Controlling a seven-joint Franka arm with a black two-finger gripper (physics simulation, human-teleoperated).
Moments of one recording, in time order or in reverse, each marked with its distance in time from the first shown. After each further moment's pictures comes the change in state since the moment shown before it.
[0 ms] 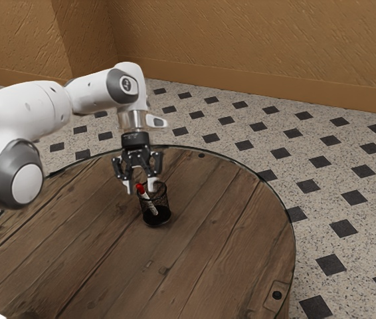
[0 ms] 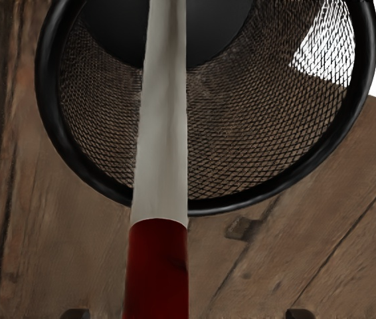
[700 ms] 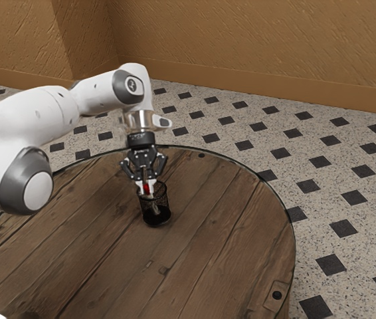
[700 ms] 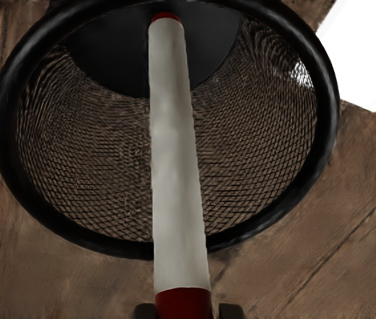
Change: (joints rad) arm -0.013 0.076 0.026 0.104 -0.039 -0.027 -0.081
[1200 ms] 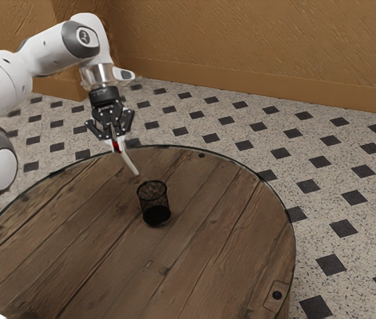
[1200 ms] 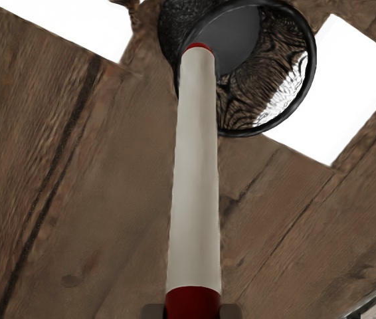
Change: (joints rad) arm 0.083 -0.216 0.001 -0.024 0.004 -0.059 -0.028
